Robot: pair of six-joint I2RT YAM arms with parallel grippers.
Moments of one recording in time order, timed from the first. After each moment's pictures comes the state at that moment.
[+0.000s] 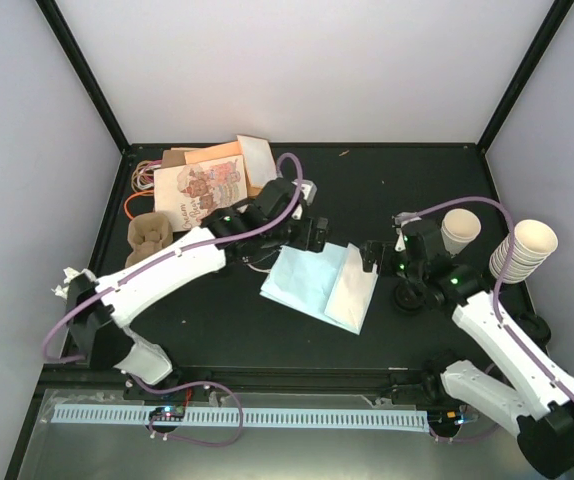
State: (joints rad) left arm -0.87 1.53 1.41 -0.62 -0.04 -0.53; right arm 0.46 0.88 0.74 -0.55 0.01 0.45
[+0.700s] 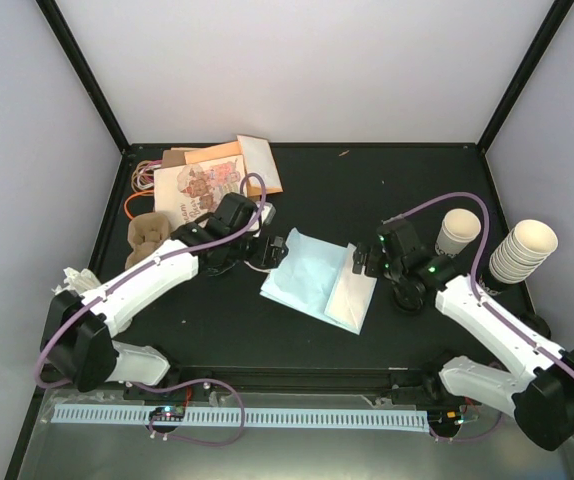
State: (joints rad) left arm -0.62 1.35 1.05 -0.59 0.11 -0.33; right arm 0.56 1.06 0.78 -0.61 0.13 0.61
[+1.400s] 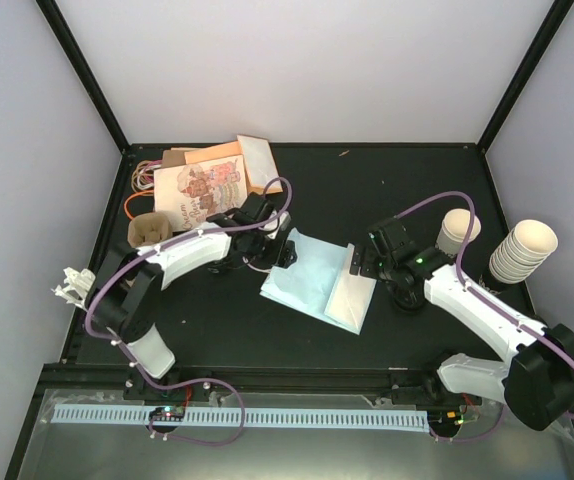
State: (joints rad) left arm -0.59 1.65 1.08 -0.48 0.24 -0.31; right arm 0.56 1.18 0.80 -0.63 0.12 0.69
